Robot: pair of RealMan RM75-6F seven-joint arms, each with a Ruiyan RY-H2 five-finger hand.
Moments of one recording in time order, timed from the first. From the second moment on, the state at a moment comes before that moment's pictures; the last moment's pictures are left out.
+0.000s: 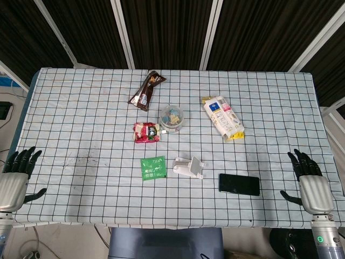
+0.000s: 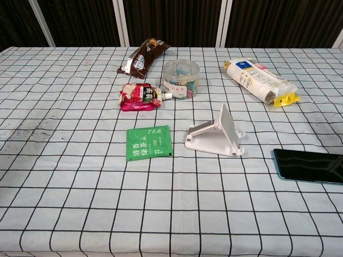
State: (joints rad) left arm -0.11 -1.16 -0.02 -1.62 1.52 1.47 0.15; right arm 0.10 -1.18 0.07 -1.62 -1.50 1.47 -0.09
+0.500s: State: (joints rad) left arm -0.11 -1.16 -0.02 -1.62 1.54 1.47 0.14; right arm 0.16 -1.19 0.05 -1.89 -1.47 1.35 -0.26
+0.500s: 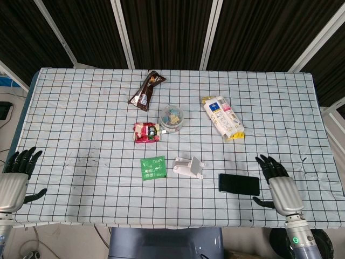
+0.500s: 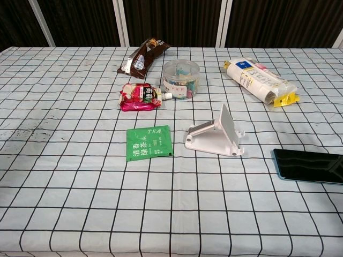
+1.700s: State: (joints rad) left arm -0.11 -1.16 -0.02 -1.61 1.53 1.47 0.12; right arm 0.31 -1.54 0.12 -1.75 -0.98 1.23 -0.63
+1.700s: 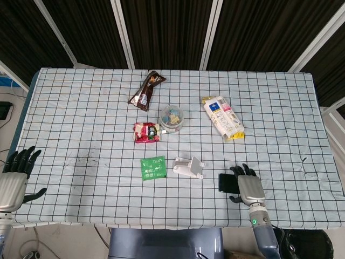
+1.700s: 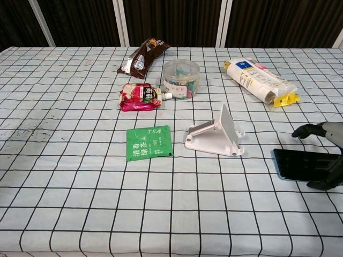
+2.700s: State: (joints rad) left arm -0.11 -1.15 -0.02 -1.62 1.52 1.47 0.12; right arm 0.34 -1.56 0.11 -1.70 -0.91 1.22 -0.60
